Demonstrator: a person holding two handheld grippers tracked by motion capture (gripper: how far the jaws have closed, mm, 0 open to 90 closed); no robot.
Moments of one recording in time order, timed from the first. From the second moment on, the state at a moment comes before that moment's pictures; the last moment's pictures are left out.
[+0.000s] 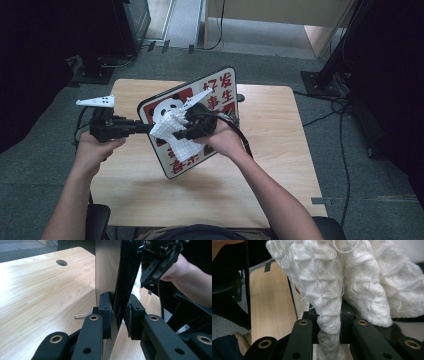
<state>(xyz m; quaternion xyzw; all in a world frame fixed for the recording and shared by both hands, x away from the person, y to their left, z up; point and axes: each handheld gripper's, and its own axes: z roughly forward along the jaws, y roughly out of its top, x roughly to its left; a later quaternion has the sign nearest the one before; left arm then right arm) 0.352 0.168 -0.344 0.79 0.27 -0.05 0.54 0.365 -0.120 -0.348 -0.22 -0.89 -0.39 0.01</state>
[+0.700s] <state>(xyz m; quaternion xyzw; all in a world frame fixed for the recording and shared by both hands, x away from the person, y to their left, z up) 0.353 0.168 -0.345 0.79 0.27 -0.05 0.54 0.357 -0.129 -0.381 -0.22 -0.89 -0.40 0.02</state>
